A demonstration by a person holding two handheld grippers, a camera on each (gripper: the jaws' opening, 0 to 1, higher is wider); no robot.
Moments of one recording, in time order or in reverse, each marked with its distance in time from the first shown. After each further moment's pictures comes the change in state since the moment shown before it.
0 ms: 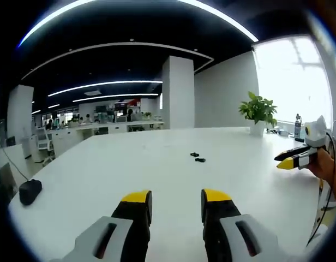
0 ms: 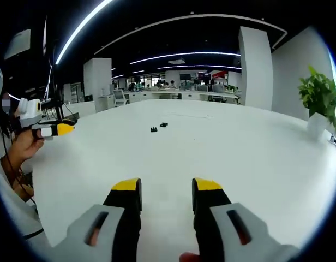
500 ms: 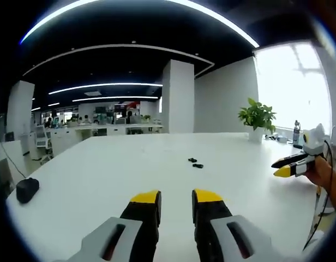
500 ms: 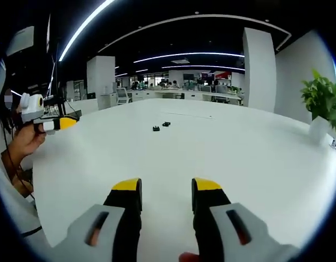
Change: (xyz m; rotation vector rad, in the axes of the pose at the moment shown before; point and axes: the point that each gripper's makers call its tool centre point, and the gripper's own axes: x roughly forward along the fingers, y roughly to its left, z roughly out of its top) left arm 0.001 -0.002 0.009 -0.036 -0.035 -0.011; right arm 0.002 0.001 0.003 -0.025 -0.005 0.015
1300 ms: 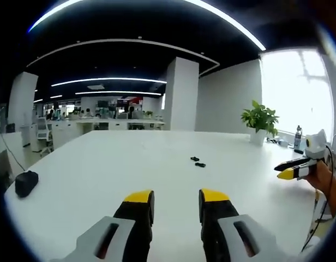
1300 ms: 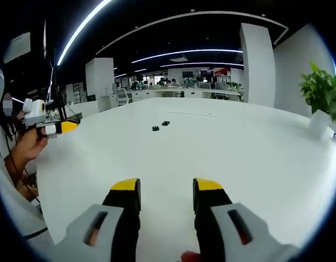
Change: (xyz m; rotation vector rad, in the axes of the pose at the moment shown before) left arm 0.000 0.006 -0.002 -0.037 0.025 0.010; right arm -0.006 -0.003 0.000 0.043 0.012 0.008
